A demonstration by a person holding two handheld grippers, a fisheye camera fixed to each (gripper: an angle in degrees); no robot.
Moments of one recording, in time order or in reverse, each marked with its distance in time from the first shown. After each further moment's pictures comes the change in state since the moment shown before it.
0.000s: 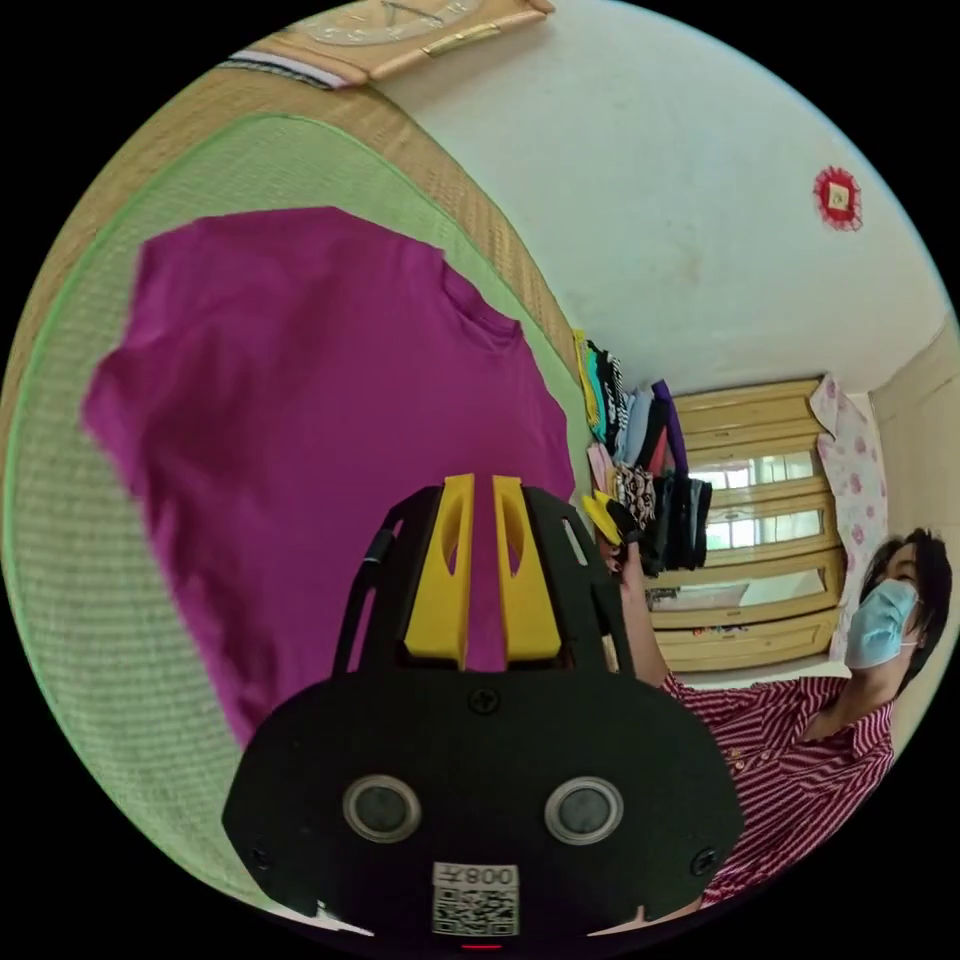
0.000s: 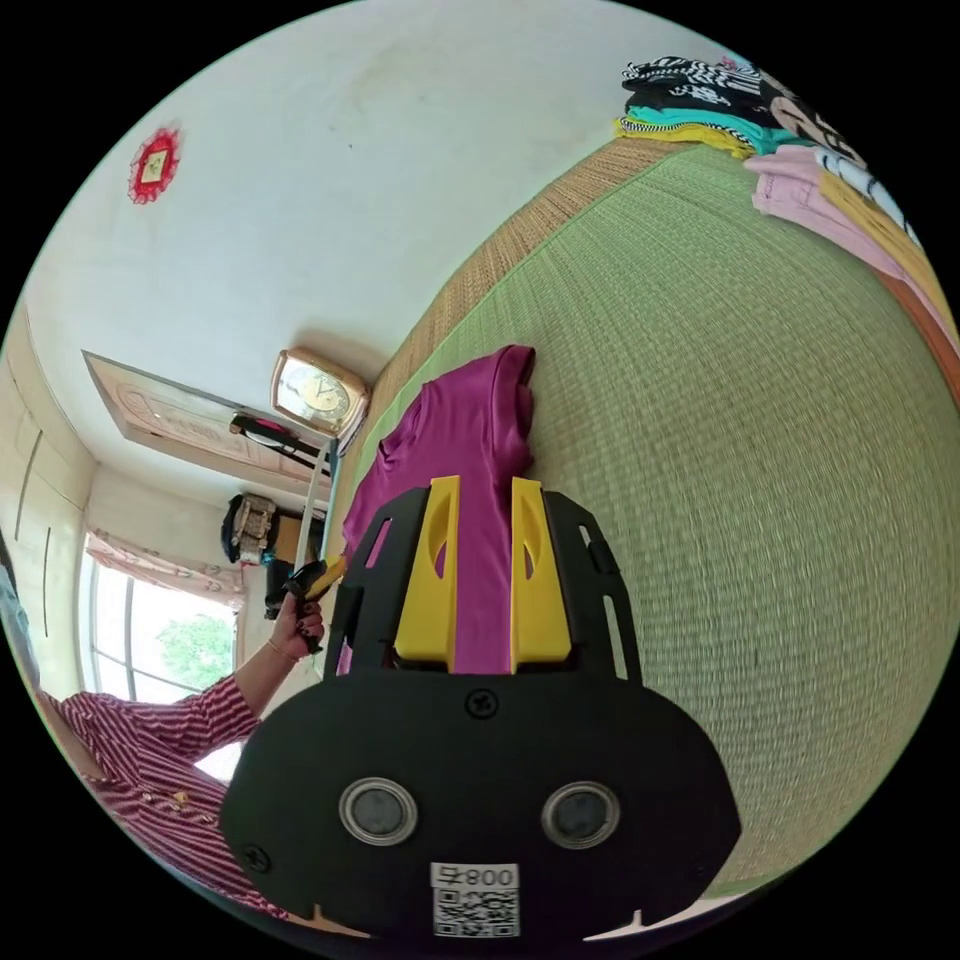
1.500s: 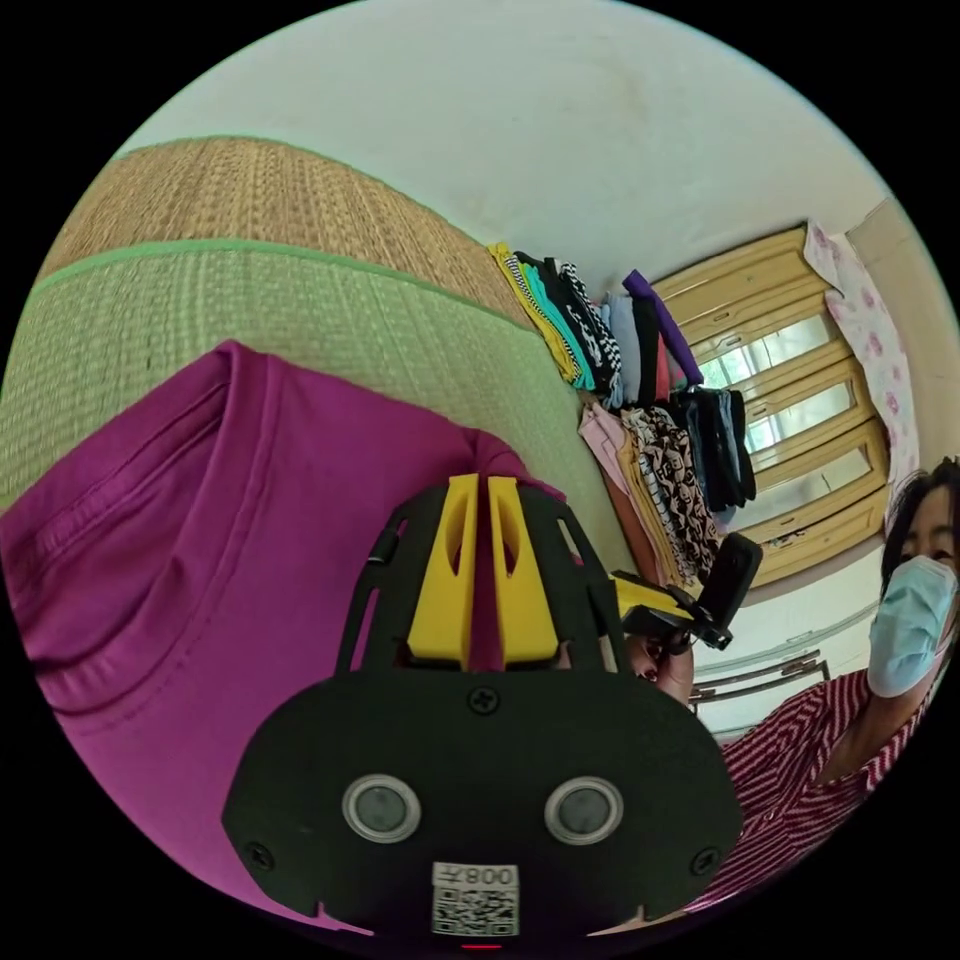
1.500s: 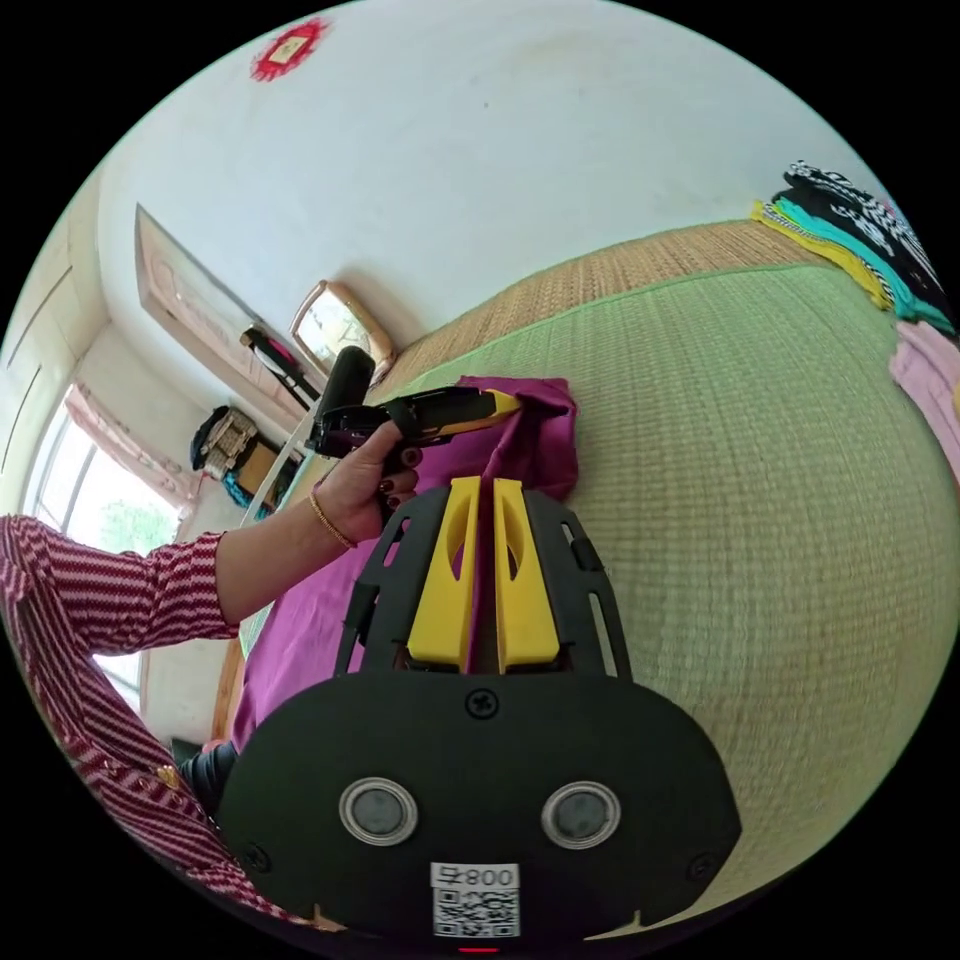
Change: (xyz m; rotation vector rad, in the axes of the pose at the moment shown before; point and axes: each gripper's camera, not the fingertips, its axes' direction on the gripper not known) left arm 0.483 -0.082 -0.014 -0.163 -0.032 0.353; right arm -0.046 0.003 0.109 -0.005 0.066 -0.378
